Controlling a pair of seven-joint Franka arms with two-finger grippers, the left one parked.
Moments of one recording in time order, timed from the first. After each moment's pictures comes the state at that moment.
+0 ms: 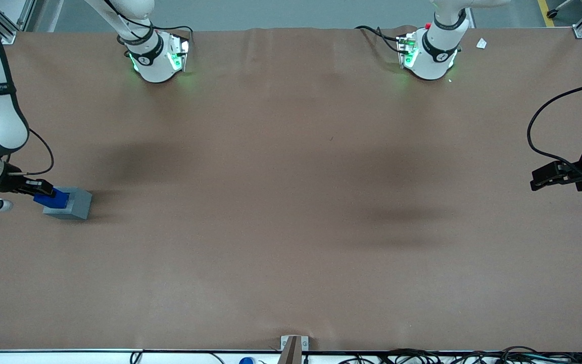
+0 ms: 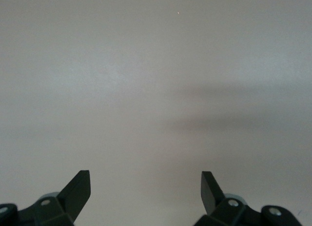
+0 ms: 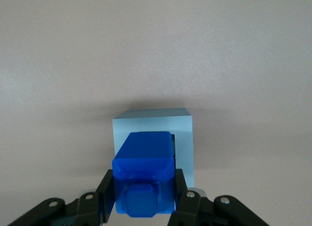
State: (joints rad) arm -0.44 0.30 0.07 -1.99 0.03 2.29 -0.33
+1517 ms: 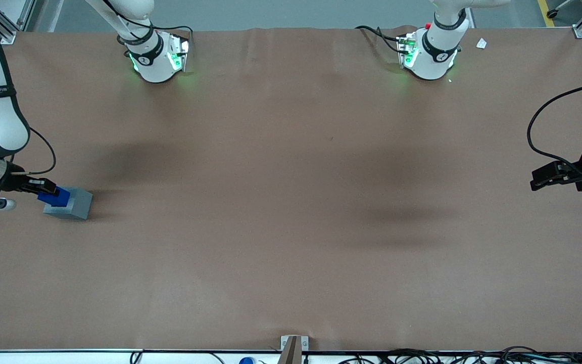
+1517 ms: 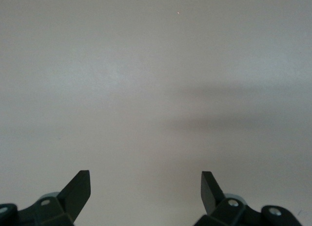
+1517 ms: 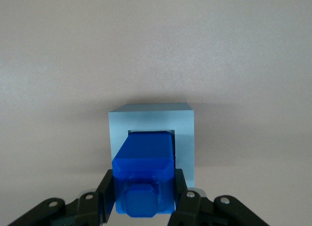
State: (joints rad) arm -0.45 0.32 0.07 -2.00 0.04 2.29 -0.35
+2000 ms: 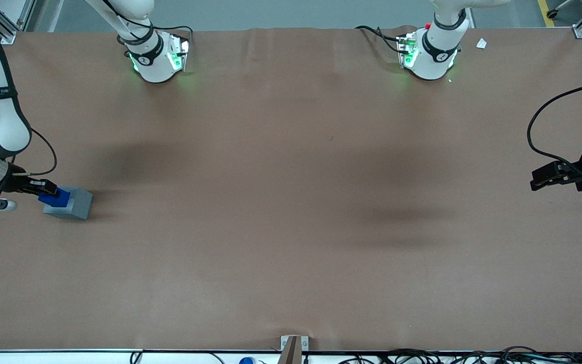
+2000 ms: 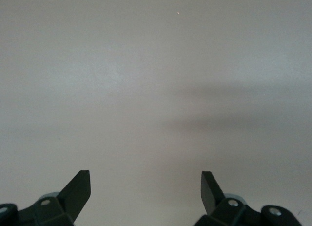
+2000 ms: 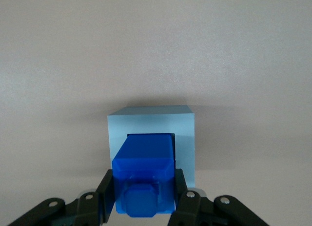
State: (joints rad) arm -0.45 0.32 0.07 -2.00 0.05 2.30 -0.35
